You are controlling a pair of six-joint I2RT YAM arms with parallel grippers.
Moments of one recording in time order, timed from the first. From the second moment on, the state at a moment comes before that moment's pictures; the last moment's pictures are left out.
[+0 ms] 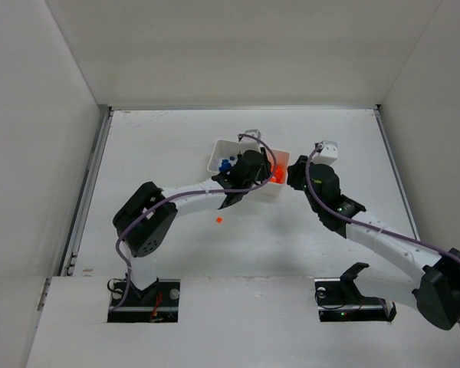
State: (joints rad) left arm -0.87 1.80 1.14 0.26 -0.38 -0.63; right arm 0.62 1.11 0.69 0.12 0.48 0.47
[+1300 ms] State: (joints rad) left arm -0.67 1.65 0.71 0.20 -0.54 -0.69; right arm 0.91 1.39 0.62 0.26 0.36 0.52
